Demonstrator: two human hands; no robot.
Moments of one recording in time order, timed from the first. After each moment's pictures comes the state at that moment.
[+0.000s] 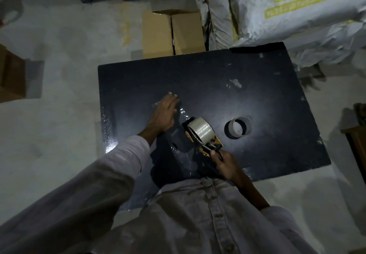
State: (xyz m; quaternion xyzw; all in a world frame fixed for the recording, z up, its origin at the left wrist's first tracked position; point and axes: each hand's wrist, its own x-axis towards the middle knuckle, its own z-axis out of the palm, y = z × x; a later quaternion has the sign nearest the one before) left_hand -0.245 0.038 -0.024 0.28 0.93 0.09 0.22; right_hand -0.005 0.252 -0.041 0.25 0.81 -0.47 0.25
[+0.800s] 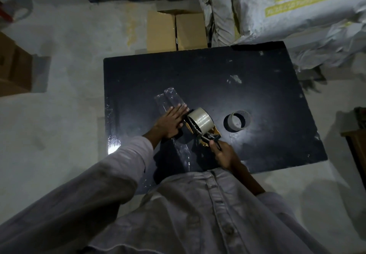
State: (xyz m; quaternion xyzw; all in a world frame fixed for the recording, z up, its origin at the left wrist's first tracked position) left_hand -0.187 0.037 -0.019 0.37 0.87 -0.03 0.31; right_hand -0.008 0.248 -0.021 0.25 0.81 -0.47 0.24
